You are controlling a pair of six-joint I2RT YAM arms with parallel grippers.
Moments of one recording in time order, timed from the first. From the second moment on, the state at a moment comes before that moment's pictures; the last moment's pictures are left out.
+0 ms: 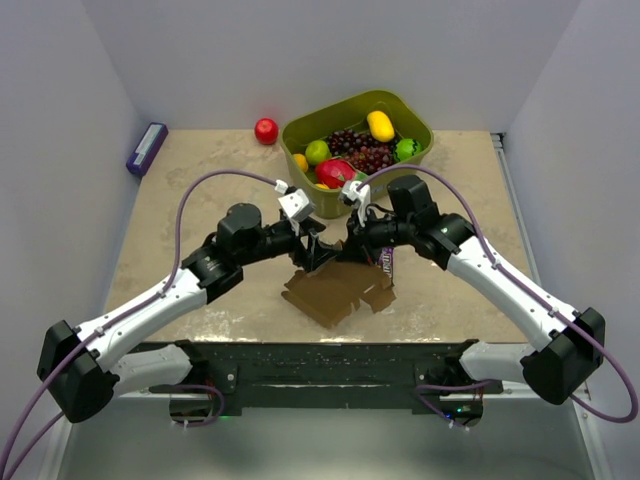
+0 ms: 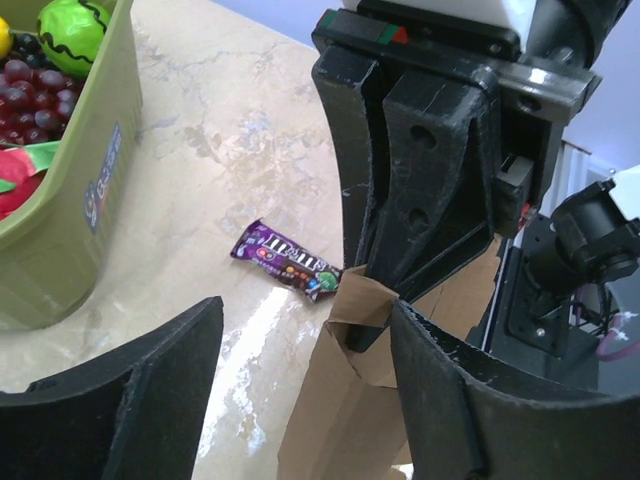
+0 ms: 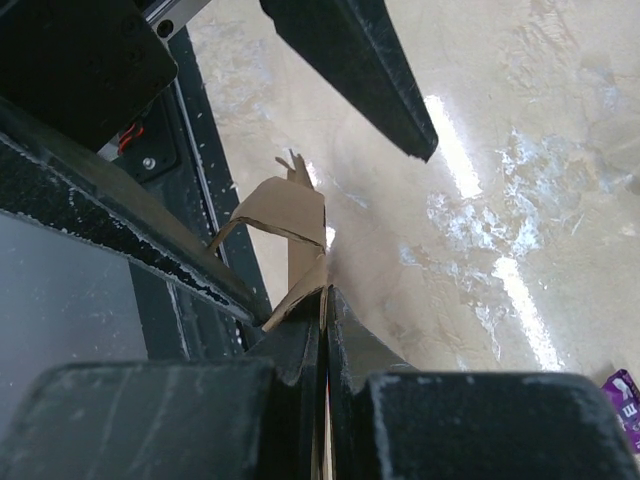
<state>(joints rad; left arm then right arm) -0.75 1.12 0.84 0.11 0.39 -0.12 0.62 1.25 1.13 -0.54 -0.65 -0.09</state>
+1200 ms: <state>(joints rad) -0.76 1.06 0.85 -0.06 0.39 -0.04 0.63 1.27 1.13 -0.54 -0.65 -0.09</state>
